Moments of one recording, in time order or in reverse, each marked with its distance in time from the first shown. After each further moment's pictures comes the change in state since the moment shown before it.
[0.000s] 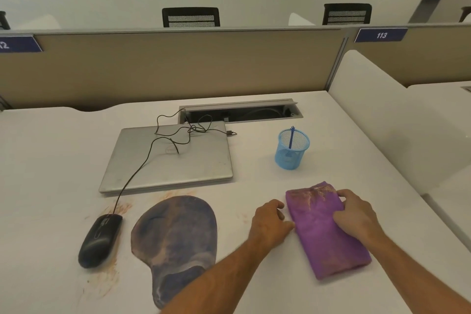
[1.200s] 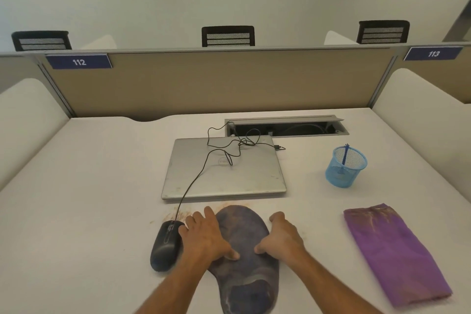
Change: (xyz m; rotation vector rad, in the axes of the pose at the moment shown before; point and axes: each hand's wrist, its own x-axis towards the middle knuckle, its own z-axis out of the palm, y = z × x) left_hand -0.054 -0.113 -0.235 0.855 0.211 -0.313; right_hand -0.107 -0.204 0.171 -0.087 -0.319 -0.156
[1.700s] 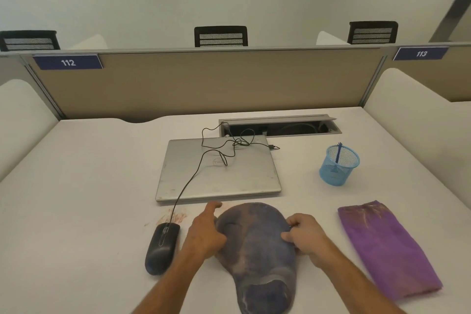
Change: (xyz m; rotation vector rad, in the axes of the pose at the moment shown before) left_hand 0.002 -0.003 -0.005 -0.614 -0.023 0.189; right_hand 0.010 0.050 -0.032 0.553 0.040 0.058
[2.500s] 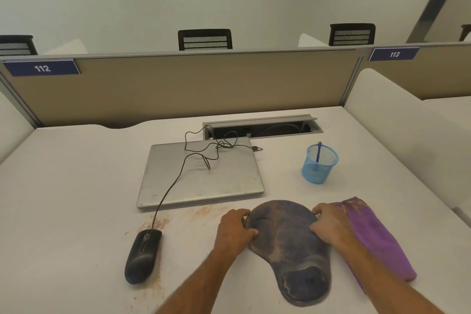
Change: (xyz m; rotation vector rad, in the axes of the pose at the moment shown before) left_hand 0.028 0.062 0.089 -0.004 0.017 0.095; right_hand 0.024 0.015 -0.089 -0.649 0.288 0.020
